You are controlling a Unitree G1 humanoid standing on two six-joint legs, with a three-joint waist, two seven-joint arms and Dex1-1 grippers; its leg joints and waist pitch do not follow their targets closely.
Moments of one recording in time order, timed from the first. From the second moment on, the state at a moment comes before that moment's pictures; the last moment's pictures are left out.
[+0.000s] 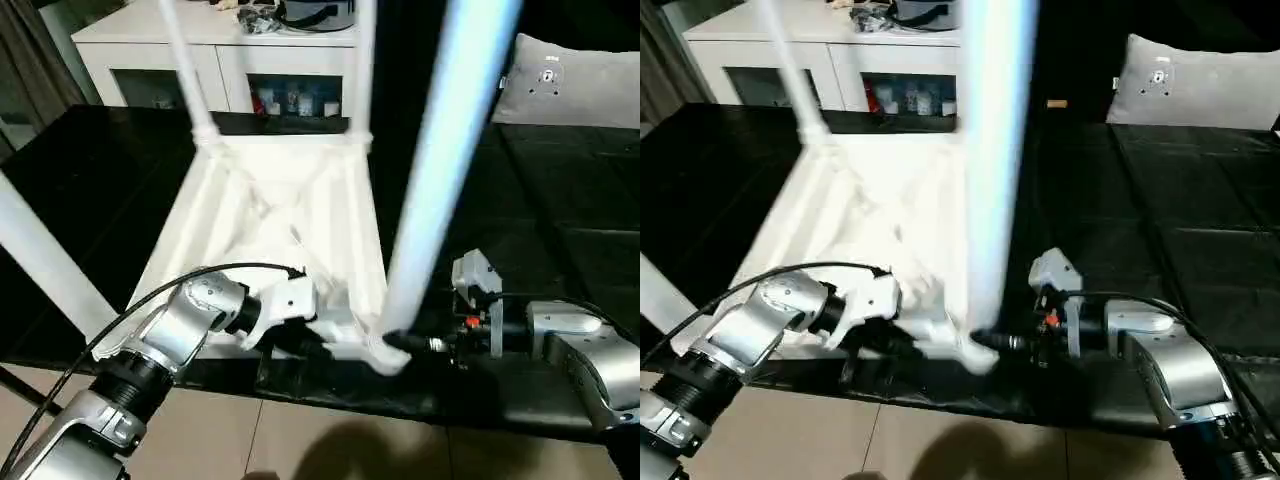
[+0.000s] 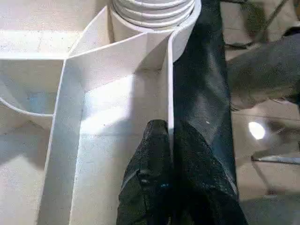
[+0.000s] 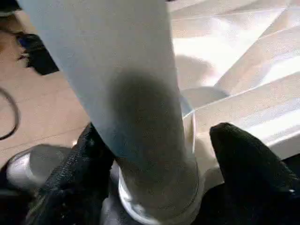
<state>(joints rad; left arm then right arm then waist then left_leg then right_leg) -0.52 0.45 -0.46 0.35 0.00 0.16 -1.35 -0.25 -0.57 0.15 0.06 0.36 0.43 1.23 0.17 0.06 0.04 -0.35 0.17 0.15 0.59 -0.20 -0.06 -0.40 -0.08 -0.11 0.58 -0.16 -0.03</state>
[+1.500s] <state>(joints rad) -0.55 0.13 -0.33 0.39 0.07 0.48 -0.79 -0.31 -0.15 0.00 0.07 0.15 0.54 0.37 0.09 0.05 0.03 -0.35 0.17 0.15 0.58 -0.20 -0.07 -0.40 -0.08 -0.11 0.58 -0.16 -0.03</state>
